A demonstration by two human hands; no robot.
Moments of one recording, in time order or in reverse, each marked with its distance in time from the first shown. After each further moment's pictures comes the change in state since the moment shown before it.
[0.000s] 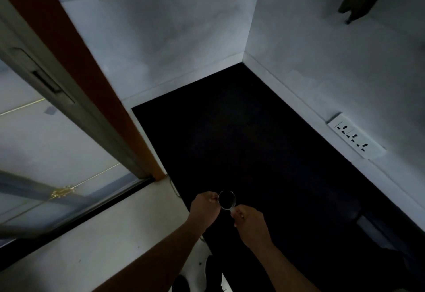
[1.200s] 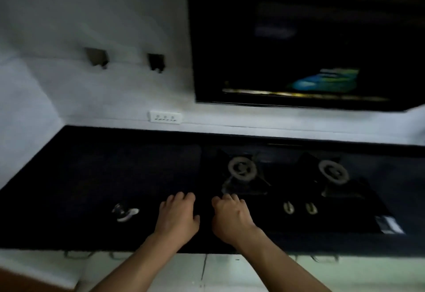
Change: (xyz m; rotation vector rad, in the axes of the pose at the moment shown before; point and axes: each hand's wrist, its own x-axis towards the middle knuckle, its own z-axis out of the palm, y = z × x) left_hand -0.276 0.043 0.028 0.950 -0.172 1.205; right_hand -0.339 -0.023 -0.062 -0.508 0.525 0.385
